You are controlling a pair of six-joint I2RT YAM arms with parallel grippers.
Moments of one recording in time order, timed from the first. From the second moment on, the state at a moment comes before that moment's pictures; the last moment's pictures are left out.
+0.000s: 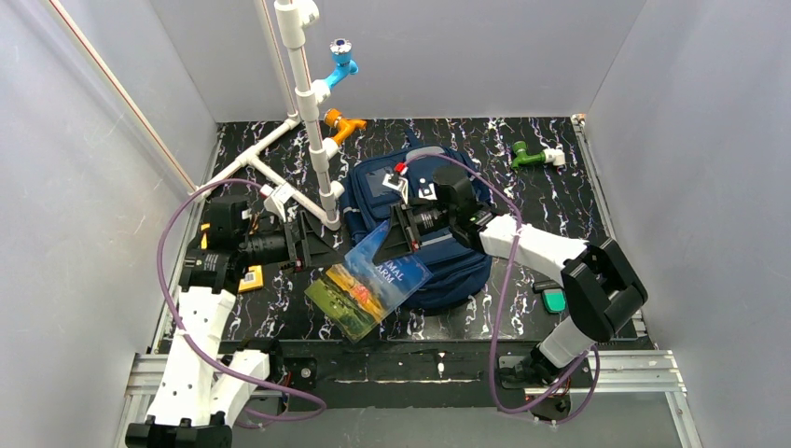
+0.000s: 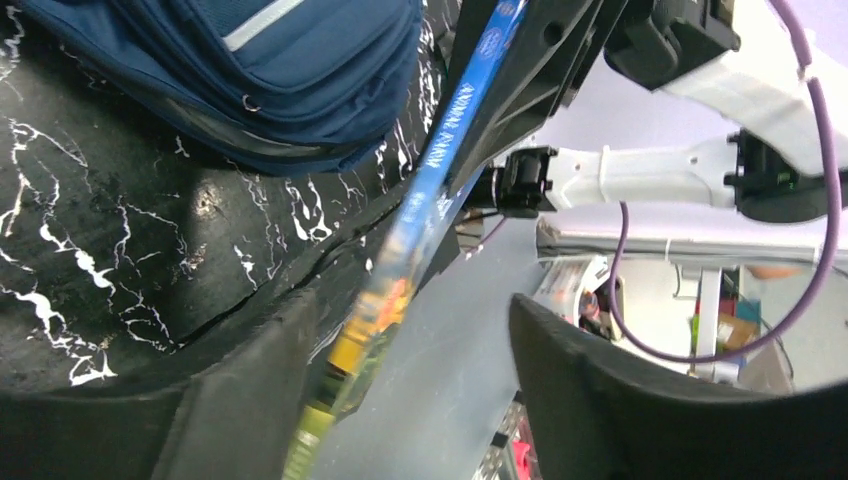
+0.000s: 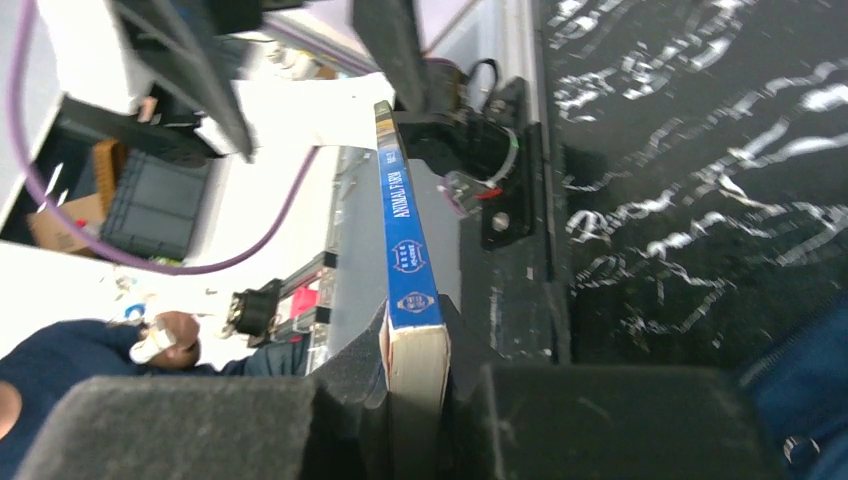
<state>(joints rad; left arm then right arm) -0.08 0.83 0.96 -0.90 0.95 -0.43 0.73 1.59 1.02 0.39 -1.18 0.76</state>
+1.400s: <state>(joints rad) -0.78 0.99 1.02 -0.63 0.24 -0.49 0.61 0.83 1.12 -0.80 0.40 0.49</state>
